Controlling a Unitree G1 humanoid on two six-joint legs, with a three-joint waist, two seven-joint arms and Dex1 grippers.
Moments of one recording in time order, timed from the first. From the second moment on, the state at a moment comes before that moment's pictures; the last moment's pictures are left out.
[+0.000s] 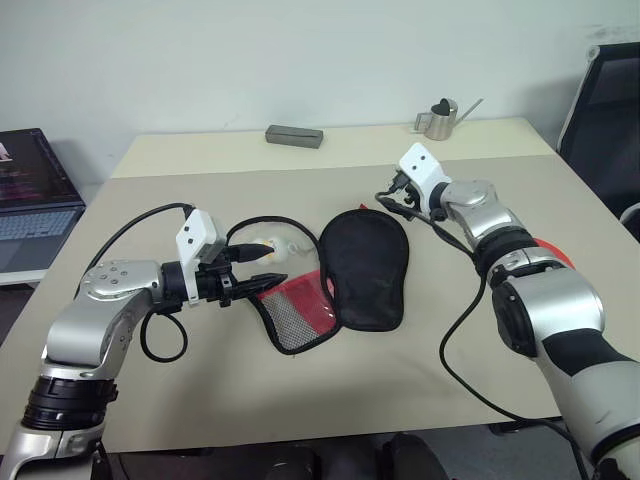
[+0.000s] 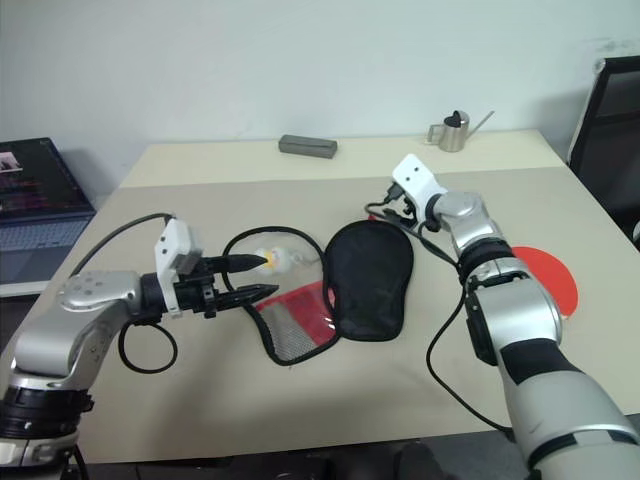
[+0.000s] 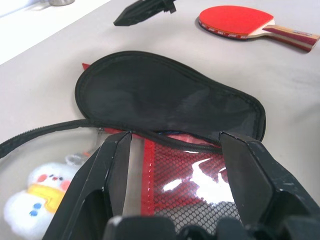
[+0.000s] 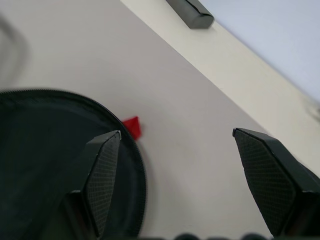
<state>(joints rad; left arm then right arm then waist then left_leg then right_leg) -0.37 0.78 0.10 -0.15 -0.50 0.49 -1.06 -1.32 -0.34 0.04 1.27 -0.18 -0.07 0.71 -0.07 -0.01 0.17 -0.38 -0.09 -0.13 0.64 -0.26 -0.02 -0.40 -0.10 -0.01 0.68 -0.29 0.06</state>
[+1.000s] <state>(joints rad) -0.49 0.73 0.02 -0.04 -0.46 0.43 -1.17 -0.69 -0.53 -0.03 0.19 0.10 0.75 0.71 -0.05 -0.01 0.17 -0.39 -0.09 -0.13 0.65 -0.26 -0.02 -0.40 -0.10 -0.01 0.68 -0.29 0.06</state>
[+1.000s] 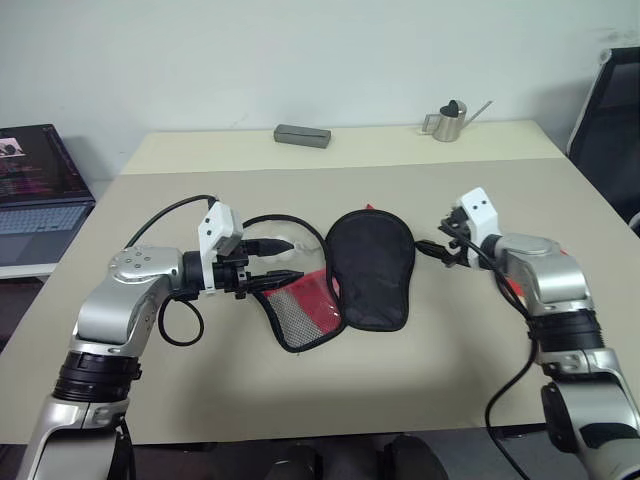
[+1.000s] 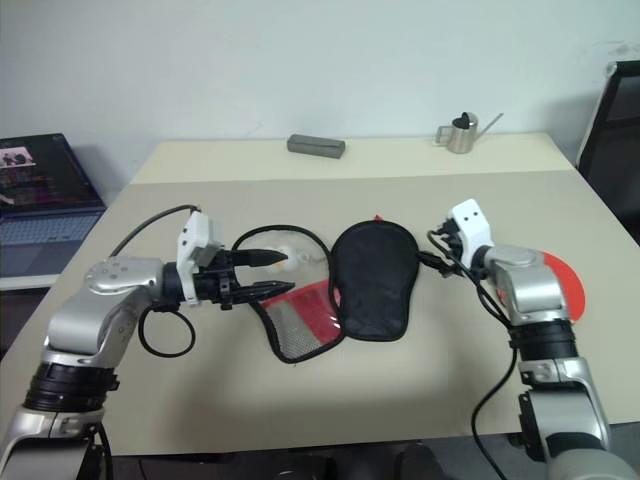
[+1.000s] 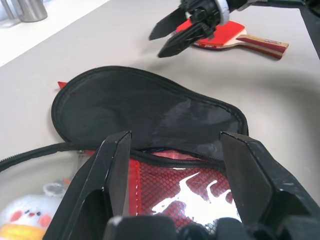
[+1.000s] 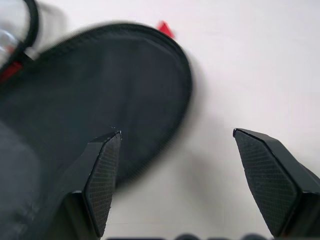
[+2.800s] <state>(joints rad) -0.71 0.64 -0.13 0.07 -0.43 0.37 -1.43 0.07 -0.35 -0.45 -0.59 0.19 1.10 0.17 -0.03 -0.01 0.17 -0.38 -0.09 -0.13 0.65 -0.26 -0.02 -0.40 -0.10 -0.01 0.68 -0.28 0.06</state>
